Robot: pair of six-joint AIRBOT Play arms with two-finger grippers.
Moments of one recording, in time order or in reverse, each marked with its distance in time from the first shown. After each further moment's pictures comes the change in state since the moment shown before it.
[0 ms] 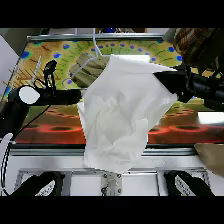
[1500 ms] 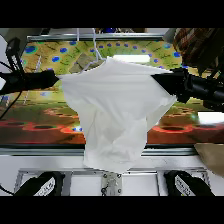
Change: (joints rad) left arm 0.221 0.005 0.259 0.029 -0.073 0.102; right arm 0.000 0.002 0.000 -0.053 0.000 0.103
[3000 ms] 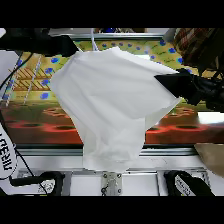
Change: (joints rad) left arm -0.137 -0.381 0.726 -0.056 -0.305 0.047; right arm 0.000 0.000 0.001 0.094 0.108 0.090
